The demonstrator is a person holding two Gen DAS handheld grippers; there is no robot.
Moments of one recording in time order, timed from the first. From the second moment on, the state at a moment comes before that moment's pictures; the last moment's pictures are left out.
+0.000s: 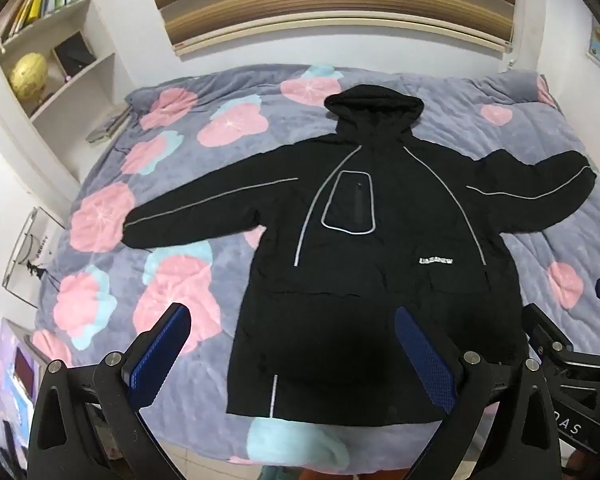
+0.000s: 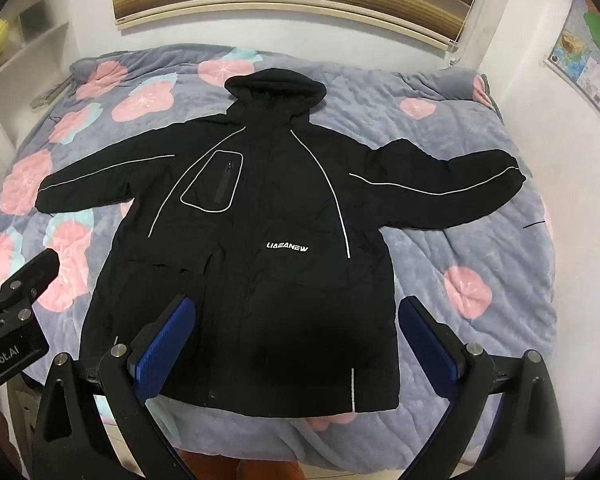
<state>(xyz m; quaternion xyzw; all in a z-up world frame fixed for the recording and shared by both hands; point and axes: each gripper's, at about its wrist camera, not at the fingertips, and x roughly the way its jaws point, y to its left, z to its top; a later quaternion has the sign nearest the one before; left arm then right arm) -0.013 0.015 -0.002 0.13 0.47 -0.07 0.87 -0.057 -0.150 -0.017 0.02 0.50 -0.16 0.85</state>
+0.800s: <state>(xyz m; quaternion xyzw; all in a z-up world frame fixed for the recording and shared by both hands) -0.010 0.019 -0.001 0.14 0.45 -0.06 0.88 -0.052 -0.147 -0.025 0.02 0.51 -0.16 0.85</state>
